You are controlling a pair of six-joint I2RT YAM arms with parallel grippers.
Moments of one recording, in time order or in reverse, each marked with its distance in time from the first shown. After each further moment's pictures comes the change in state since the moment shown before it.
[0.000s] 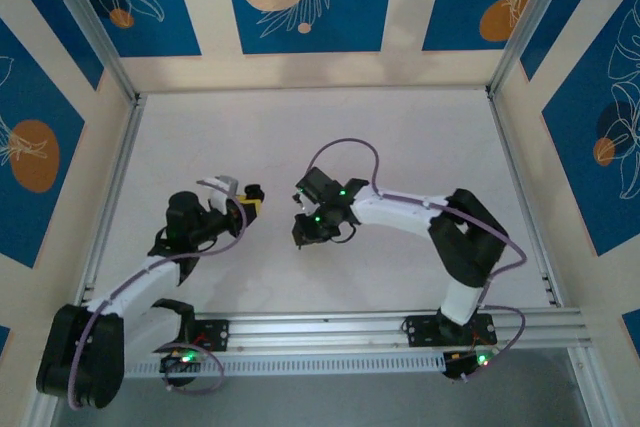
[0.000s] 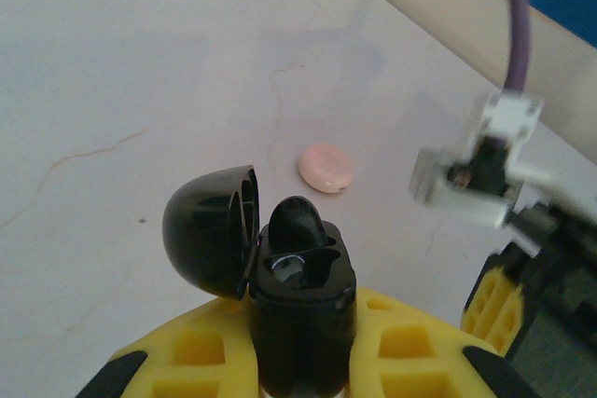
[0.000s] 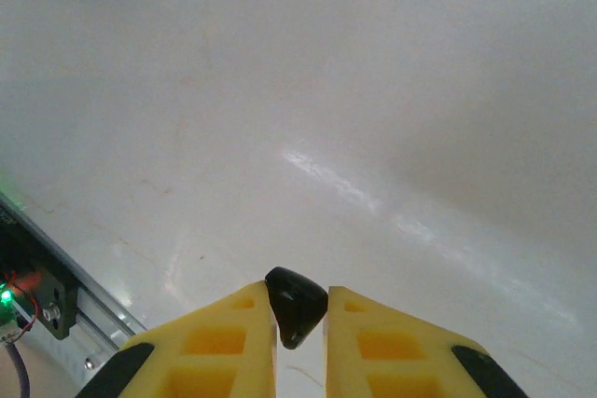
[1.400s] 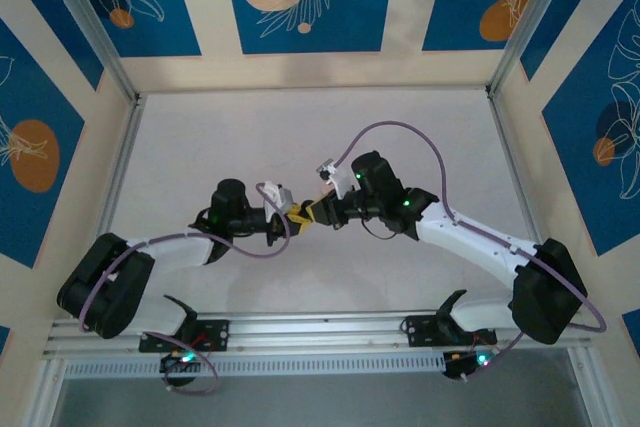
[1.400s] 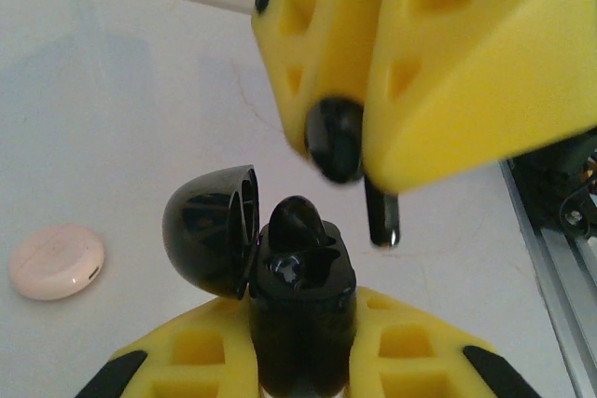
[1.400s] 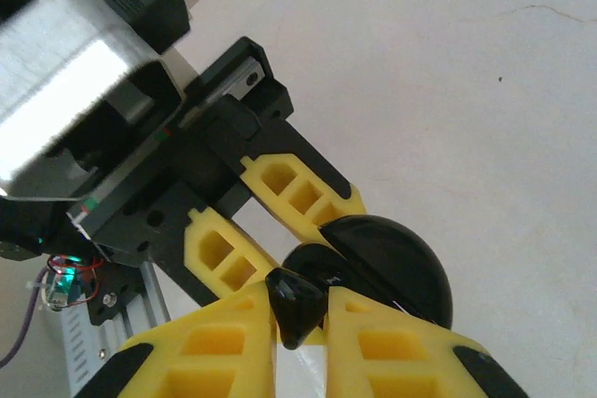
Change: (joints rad) left arm -0.283 0.357 0.172 0.183 0.254 0.287; right arm -0.130 -0.435 -0.248 0.320 -0.114 -0.348
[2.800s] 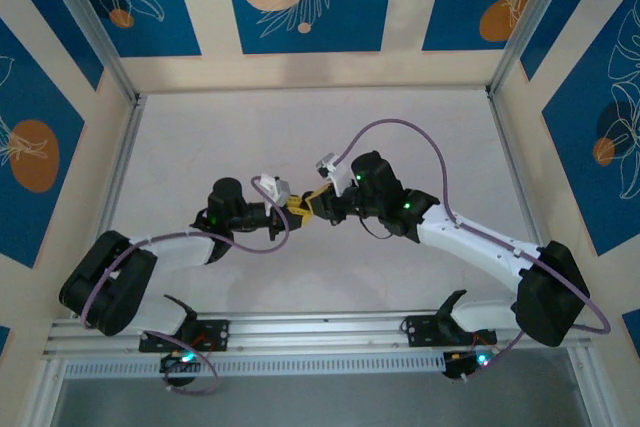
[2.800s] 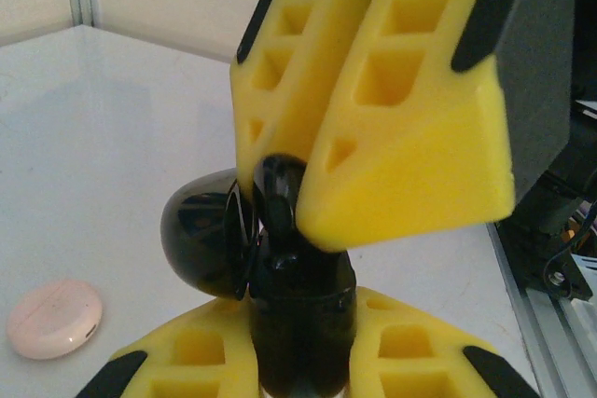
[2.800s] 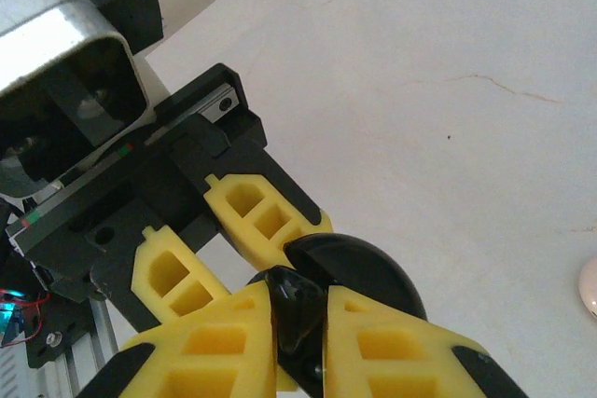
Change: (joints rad) left arm -0.001 0.017 0.000 0.174 0.015 -0.149; right arm 0.029 -0.023 0.000 0.061 0.123 -0.049
